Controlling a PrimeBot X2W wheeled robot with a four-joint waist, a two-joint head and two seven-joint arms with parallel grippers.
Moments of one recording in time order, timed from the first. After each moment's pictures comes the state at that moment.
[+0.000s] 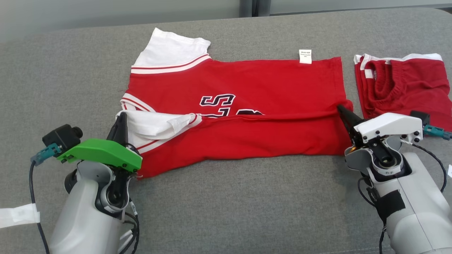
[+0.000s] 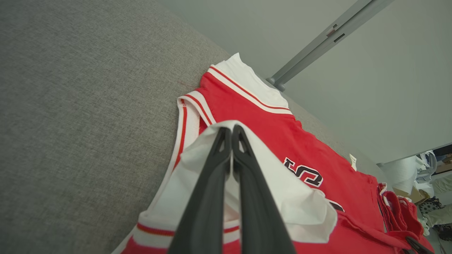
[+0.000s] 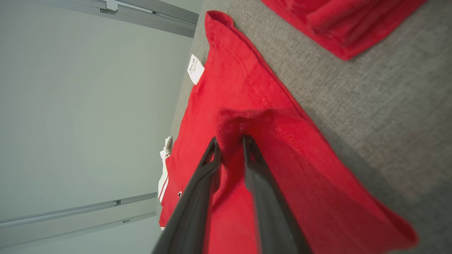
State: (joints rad) left arm -0.39 0.04 -0.19 0.45 -0.88 0.04 -0.05; right arm -0.43 -0.09 0.11 0.57 1.28 -0.13 0.17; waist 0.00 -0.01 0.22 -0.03
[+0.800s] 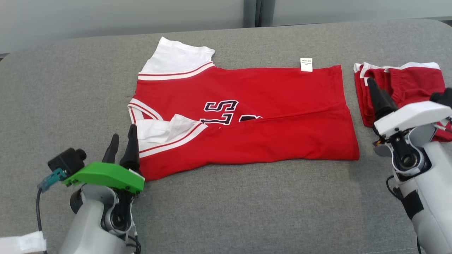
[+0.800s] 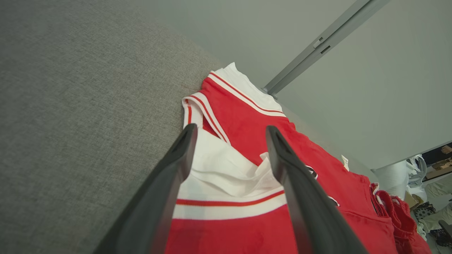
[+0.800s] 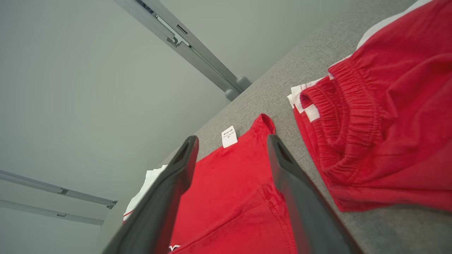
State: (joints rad) left arm -0.36 0.03 -0.20 0.54 -0.88 -0.06 -0.18; right arm -0.47 -0.25 0.20 0.54 1.04 0.00 -0.01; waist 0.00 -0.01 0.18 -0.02
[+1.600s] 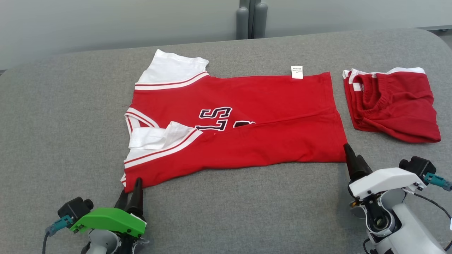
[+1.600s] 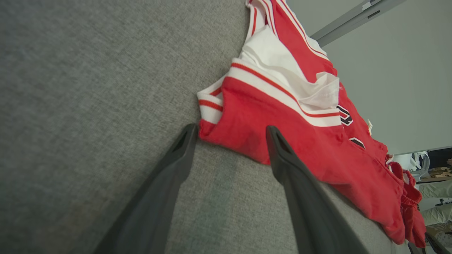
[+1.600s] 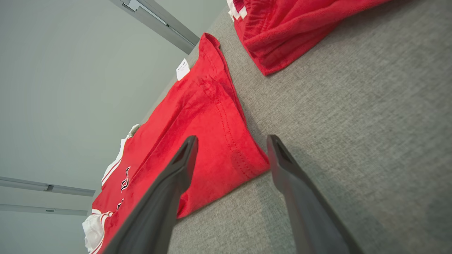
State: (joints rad) left arm -0.18 0.03 -0.22 0.59 -1.03 -0.06 -0.14; right arm -0.21 -0.14 0.24 0.54 1.04 0.02 -0.12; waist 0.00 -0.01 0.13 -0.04
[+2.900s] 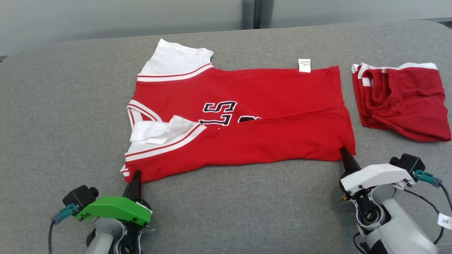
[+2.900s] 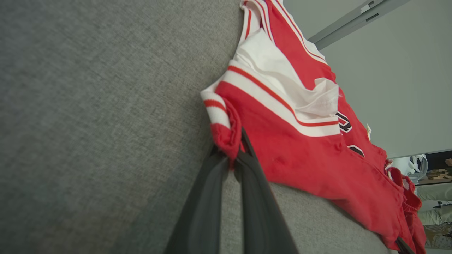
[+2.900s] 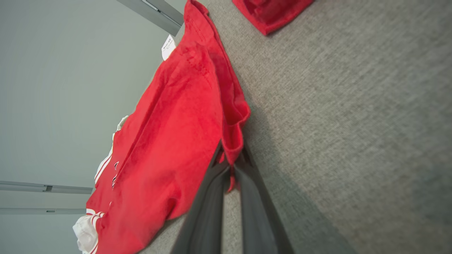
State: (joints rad) left arm -0.24 0.04 -0.29 0.60 -1.07 -0.05 -0.18; right arm -0.27 -0.09 0.24 0.65 1.07 0.04 -0.14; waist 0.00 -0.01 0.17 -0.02
